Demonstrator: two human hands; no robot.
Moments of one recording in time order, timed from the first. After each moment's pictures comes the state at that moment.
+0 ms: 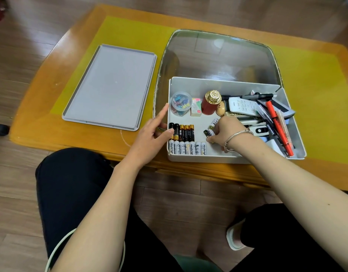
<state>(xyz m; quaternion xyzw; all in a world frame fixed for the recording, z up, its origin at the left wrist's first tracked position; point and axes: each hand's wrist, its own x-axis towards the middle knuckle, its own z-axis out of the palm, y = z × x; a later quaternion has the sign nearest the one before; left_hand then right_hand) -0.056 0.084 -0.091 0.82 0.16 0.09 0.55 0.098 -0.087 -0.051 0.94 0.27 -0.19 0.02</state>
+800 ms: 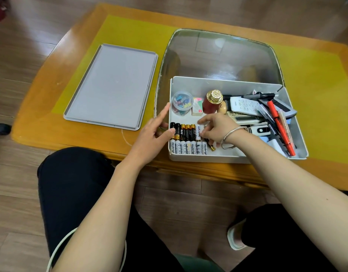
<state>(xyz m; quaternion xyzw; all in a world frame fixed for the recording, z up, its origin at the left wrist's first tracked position) -0.056 0.085 -0.093 0.82 0.16 0.10 0.55 0.092 -0.073 -0.048 0.90 0.29 -0.28 -0.17</state>
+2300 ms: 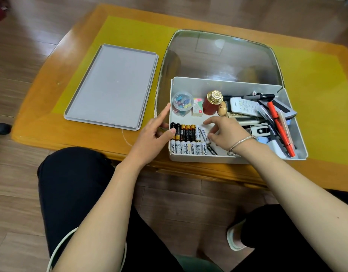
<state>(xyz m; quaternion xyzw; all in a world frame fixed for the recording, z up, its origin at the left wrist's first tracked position) -0.056 0.083 -0.090 0.81 0.16 0.09 0.56 0.085 -0.092 -0.049 0.91 0.34 -0.19 -0.15</state>
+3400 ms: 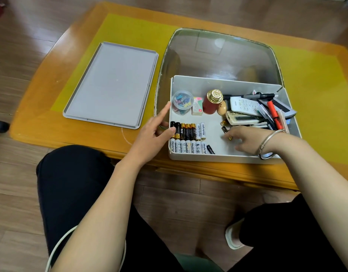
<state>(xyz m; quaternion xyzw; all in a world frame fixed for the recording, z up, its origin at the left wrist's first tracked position) -0.056 0.086 -0.094 0.81 0.16 0.10 0.56 0.097 -0.129 -0.012 0.87 0.35 -0.34 0.06</state>
